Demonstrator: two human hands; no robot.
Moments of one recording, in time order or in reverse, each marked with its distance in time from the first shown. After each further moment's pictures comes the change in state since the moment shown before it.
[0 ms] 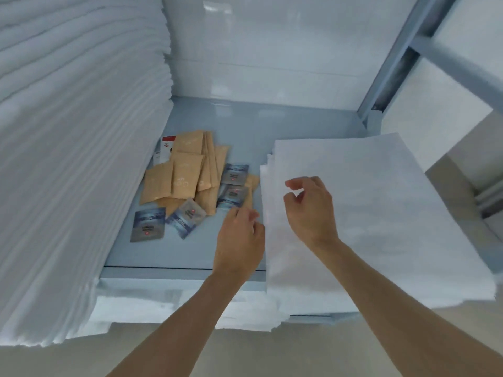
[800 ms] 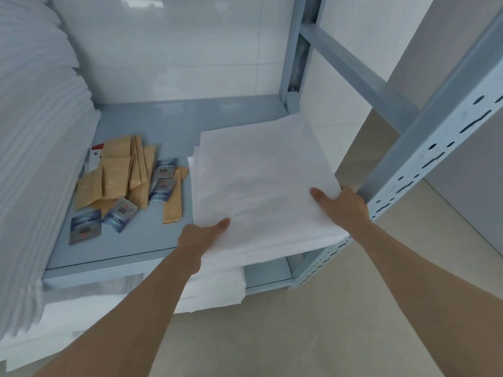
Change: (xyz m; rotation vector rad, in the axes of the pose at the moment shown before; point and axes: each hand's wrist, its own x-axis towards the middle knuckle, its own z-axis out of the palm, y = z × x) left_hand -0.040 0.041 0.041 -0.318 -0.253 -0.732; right_hand -0.046 0.152 -0.183 -0.168 -0.092 0.684
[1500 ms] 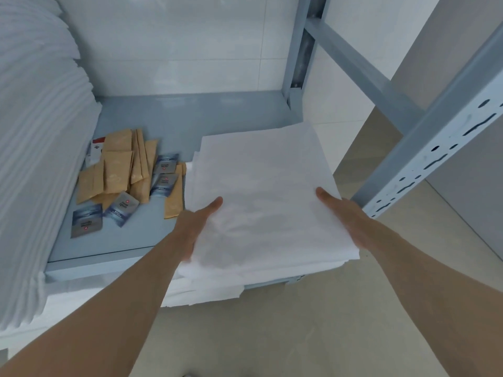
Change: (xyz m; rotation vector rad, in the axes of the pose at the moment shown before) left_hand -0.003 0.021 -0.017 -0.168 -0.165 0.014; right_hand 0.000 0.022 -0.001 0.586 -0.358 0.176
